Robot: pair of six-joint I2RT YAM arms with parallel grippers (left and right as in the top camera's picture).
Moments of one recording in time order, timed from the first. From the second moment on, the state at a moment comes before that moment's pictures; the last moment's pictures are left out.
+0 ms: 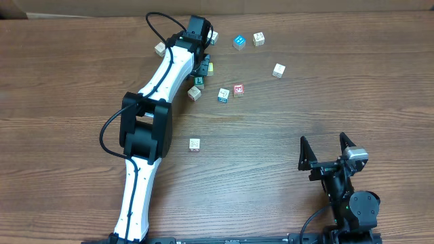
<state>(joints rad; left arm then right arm) -0.31 2.52 2.17 -0.85 -0.19 -0.15 0.07 0.01 0.02 -0.03 -0.07 0.14</state>
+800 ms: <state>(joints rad) -0.31 2.12 2.30 -1.42 -0.20 -0.26 0.07 0.01 0.02 -0.03 -0.07 0.14</state>
